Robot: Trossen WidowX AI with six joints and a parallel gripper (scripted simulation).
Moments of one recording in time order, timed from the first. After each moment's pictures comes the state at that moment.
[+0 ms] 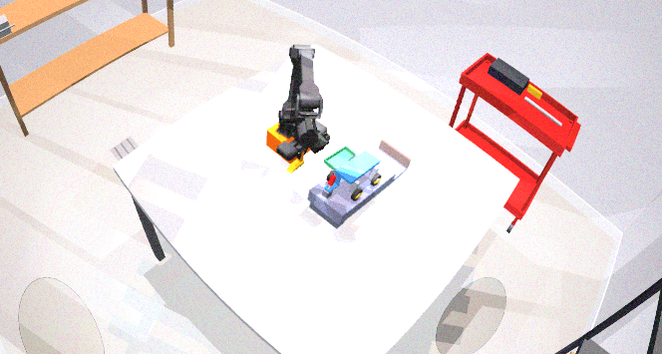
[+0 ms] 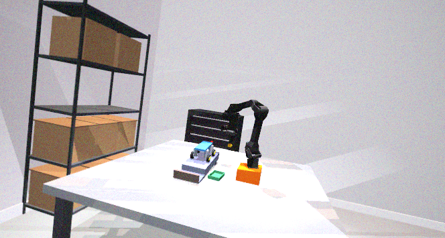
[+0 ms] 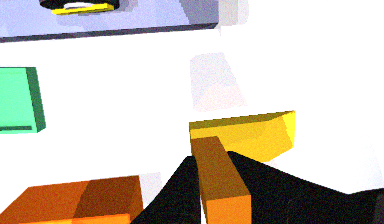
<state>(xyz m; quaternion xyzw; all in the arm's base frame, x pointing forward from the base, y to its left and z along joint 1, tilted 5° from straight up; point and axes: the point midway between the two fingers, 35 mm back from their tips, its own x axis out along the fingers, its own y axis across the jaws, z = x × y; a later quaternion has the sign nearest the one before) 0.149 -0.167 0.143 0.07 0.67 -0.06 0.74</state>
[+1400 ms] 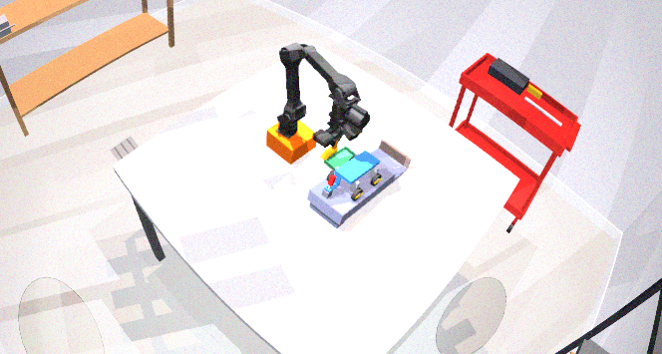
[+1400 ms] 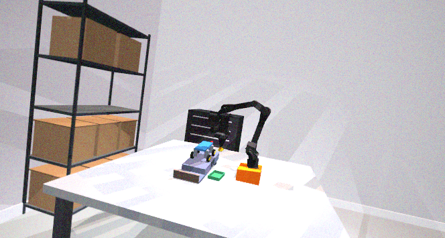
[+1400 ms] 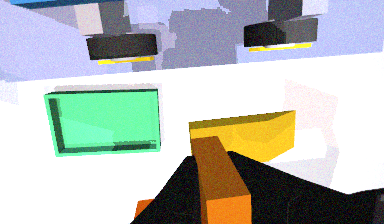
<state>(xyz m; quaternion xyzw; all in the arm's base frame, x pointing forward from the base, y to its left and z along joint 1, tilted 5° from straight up) 0.210 -0.043 0.143 0.08 0.67 -0.06 0.74</state>
